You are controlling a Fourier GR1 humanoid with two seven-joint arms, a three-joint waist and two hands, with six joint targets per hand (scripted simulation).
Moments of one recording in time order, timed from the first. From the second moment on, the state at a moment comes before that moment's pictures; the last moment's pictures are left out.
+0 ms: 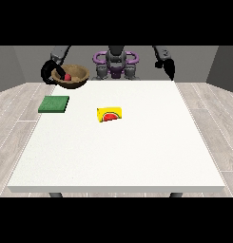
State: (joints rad) left arm -0.30 0.18 0.12 -1.13 -0.03 0.02 -0.31; right arm -0.49 -0.37 -0.16 -0.87 0.11 -0.22 0.25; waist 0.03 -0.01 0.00
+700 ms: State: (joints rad) left arm -0.36 0.52 0.42 -1.09 0.23 -0.28 -0.34; right arm -0.46 -0.55 -0.33 -0.78 0.03 -0.14 0.03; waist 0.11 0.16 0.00
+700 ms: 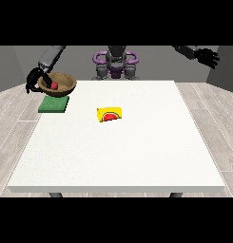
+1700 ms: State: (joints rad) left arm -0.38 0.65 0.50 -1.02 0.31 -0.39 -0.37; right arm -0.59 -0.63 -0.40 -0.58 0.00 -0.14 -0.01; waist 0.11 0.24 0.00
